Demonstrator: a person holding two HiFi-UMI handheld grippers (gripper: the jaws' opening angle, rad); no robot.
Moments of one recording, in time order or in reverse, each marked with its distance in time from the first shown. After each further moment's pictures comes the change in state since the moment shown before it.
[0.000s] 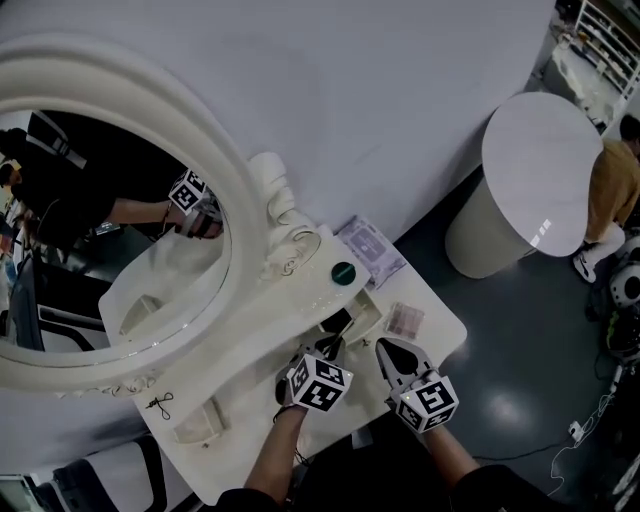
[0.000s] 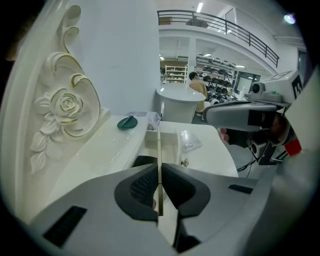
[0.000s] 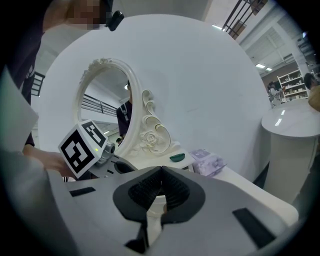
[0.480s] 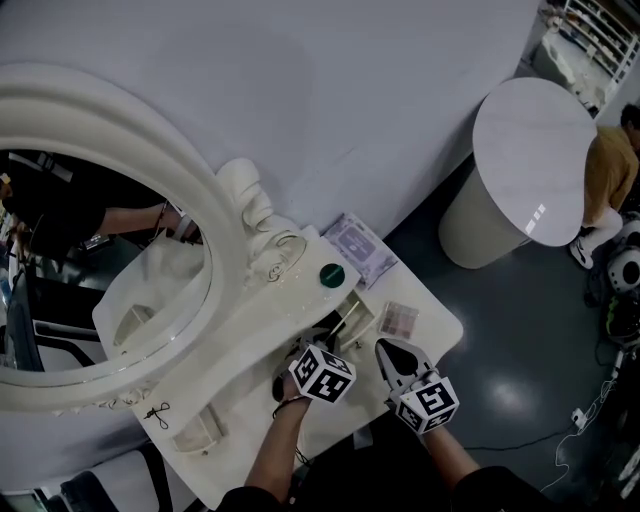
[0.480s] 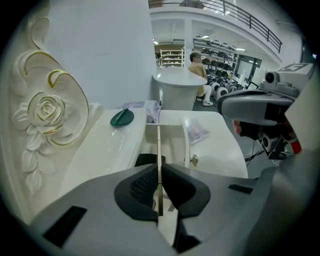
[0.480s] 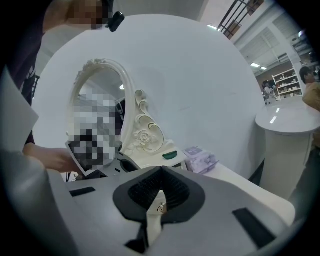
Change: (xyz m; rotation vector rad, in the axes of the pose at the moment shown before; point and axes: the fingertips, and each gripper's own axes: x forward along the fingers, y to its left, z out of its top) left arm 0.025 0.010 0.002 0.084 0.169 0.036; right arm -0.003 -0.020 -0.005 0.032 0.002 -0.040
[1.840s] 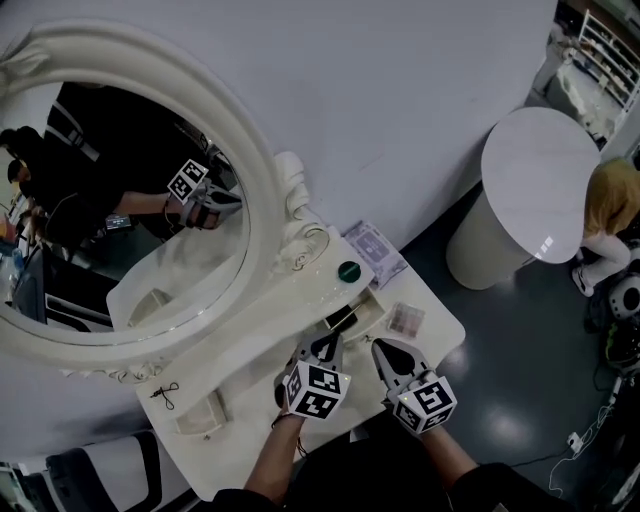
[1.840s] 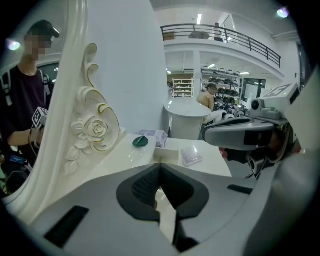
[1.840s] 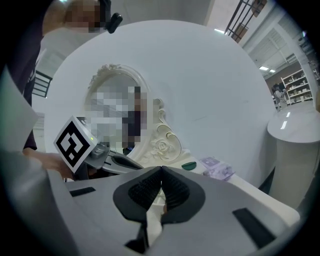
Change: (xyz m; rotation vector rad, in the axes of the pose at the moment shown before) left arm -0.093 -0.004 0.007 -0.132 -0.331 0.077; right arm -0.016 0.059 0.023 -0.058 -0.057 0.092
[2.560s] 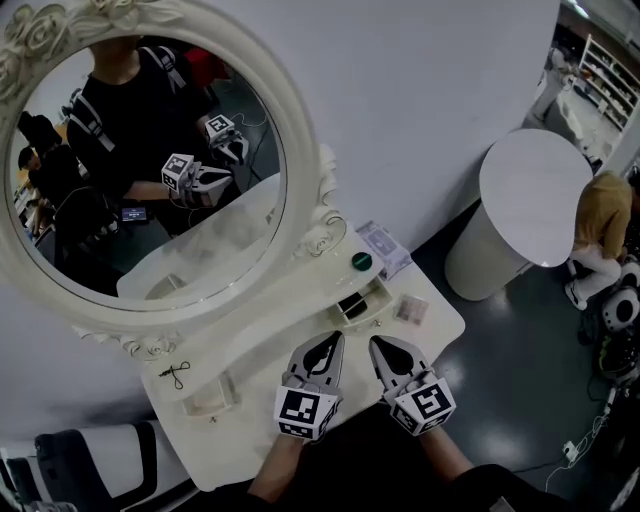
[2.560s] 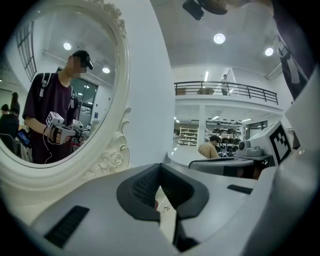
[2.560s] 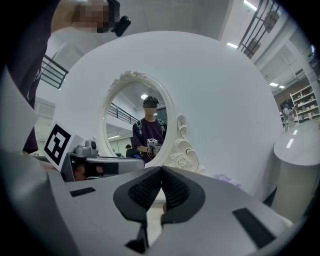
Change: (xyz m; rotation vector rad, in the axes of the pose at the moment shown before) left arm -0.133 -0.010 0.026 -0.194 -0.556 0.016; right arm -0.031 0.088 0.032 -0.137 -0.101 0.036
